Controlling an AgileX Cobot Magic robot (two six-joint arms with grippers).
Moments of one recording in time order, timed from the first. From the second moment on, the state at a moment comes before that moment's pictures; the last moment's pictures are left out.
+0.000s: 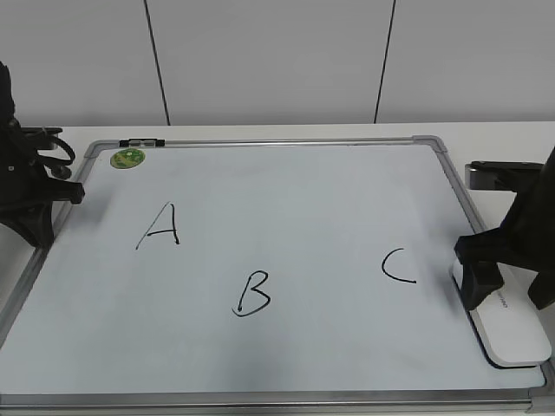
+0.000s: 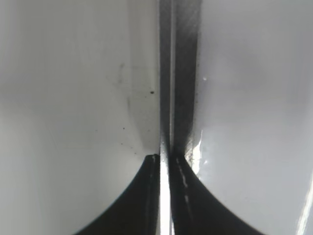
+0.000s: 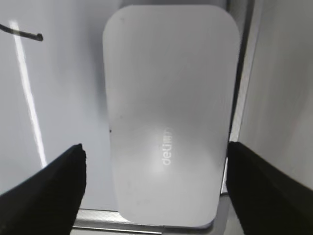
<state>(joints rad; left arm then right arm) -0.02 2.16 -1.52 0.00 0.98 -0.07 0.12 1.74 -1.01 0.10 0.91 0.01</state>
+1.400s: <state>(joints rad) -0.02 2.16 -1.52 -0.01 0.98 -0.07 0.12 1.82 -1.01 0.07 0.86 0.02</state>
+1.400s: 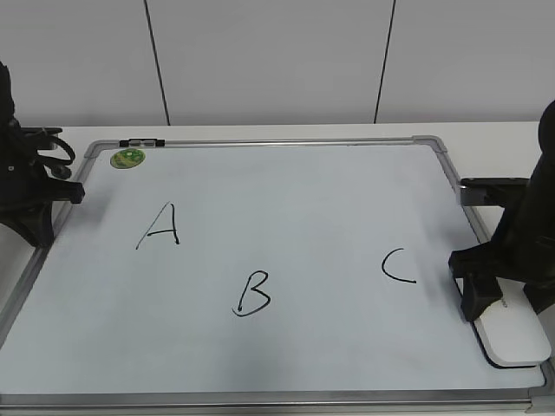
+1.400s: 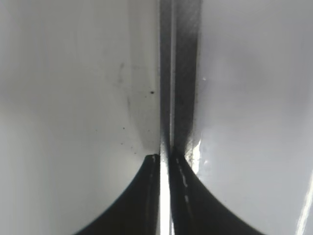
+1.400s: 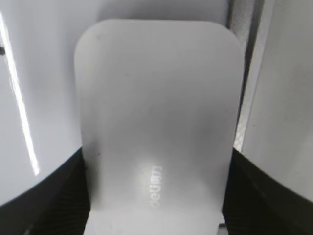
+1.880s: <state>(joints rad) -0.02 2.16 -1.52 -0.01 0.98 -0.07 0.13 1.83 -1.16 0.09 1.05 0.04</state>
